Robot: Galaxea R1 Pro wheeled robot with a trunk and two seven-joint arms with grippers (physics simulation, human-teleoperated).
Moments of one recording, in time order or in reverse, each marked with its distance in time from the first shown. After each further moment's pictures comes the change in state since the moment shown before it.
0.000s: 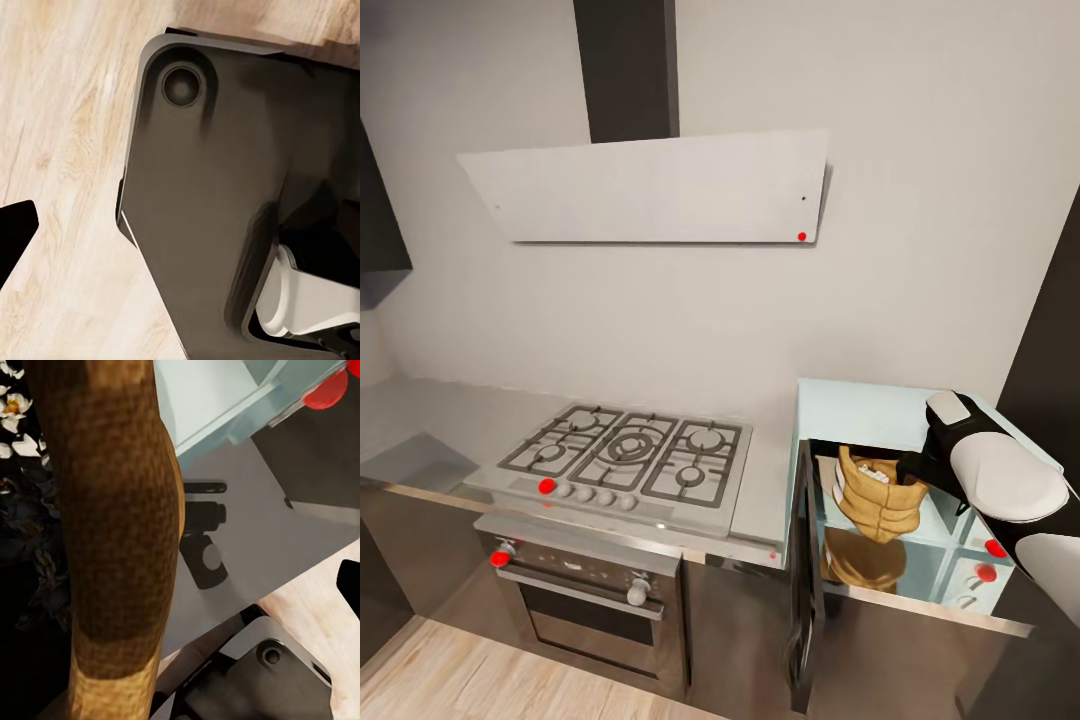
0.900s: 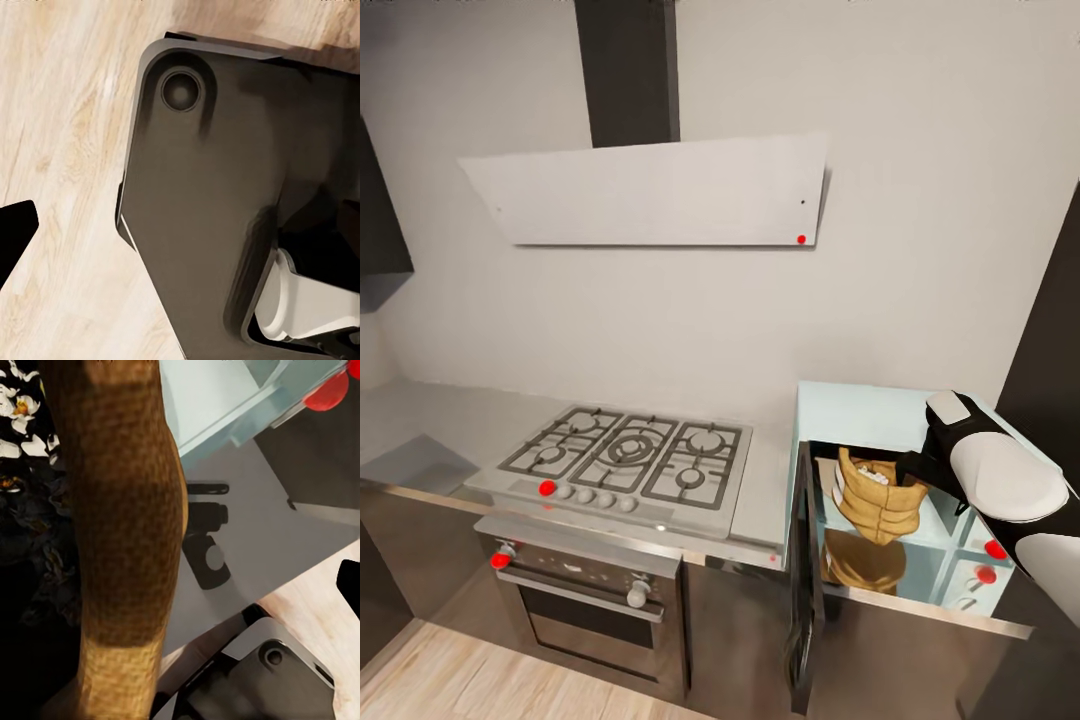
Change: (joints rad) left arm 0.000 0.000 0.000 0.000 0.000 0.000 0.000; right arm 0.000 0.001 0.000 0.000 -0.001 0.001 0.003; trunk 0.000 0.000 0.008
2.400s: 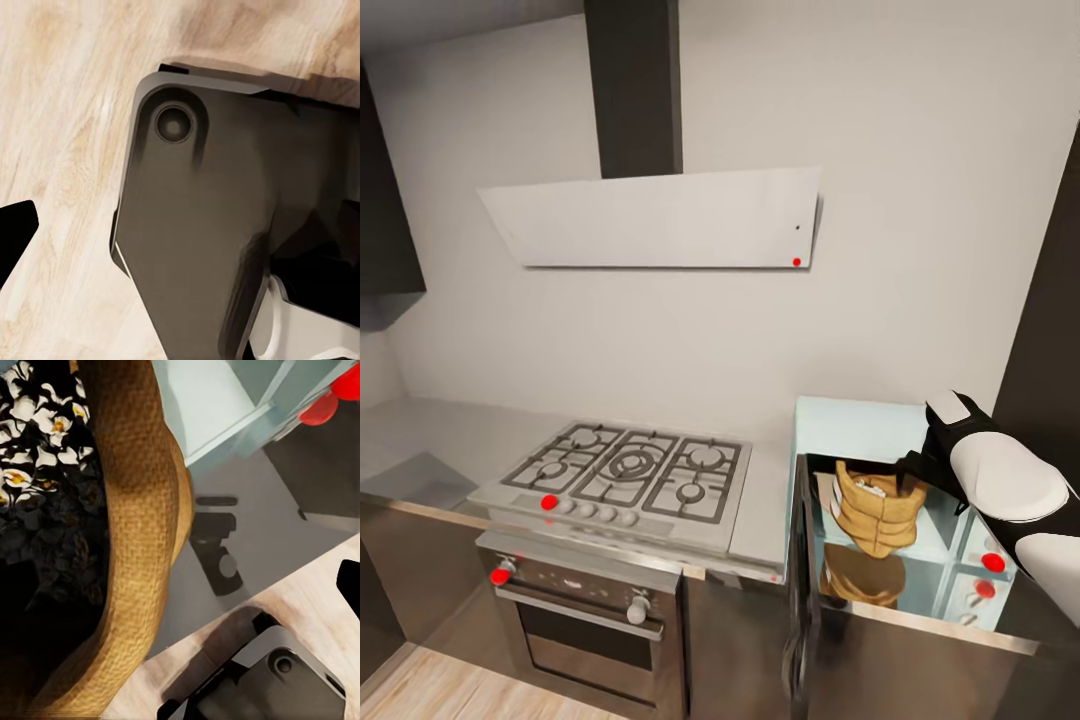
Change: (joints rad) left arm 0.000 -0.001 0.000 0.000 0.000 0.000 0.000; right arm -0.001 0.000 0.000 0.000 -0.001 0.001 0.000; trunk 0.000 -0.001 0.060
